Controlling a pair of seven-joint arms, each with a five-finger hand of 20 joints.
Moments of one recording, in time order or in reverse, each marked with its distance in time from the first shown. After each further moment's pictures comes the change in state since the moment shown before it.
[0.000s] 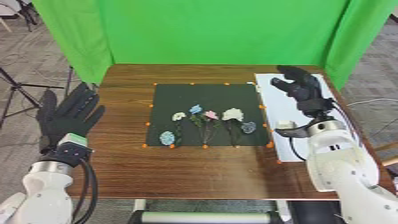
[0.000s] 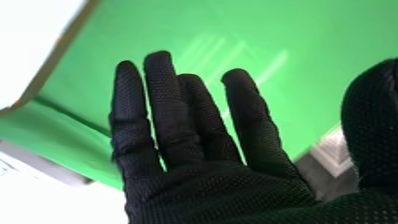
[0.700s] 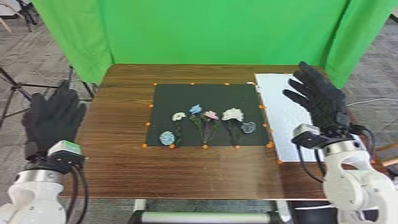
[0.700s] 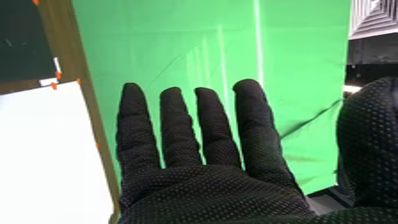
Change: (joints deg) left arm 6.1 -0.7 -4.0 -3.5 6.3 1.0 3.0; right arm -9.6 -12.4 13.5 1.3 43.2 -14.4 -16.9
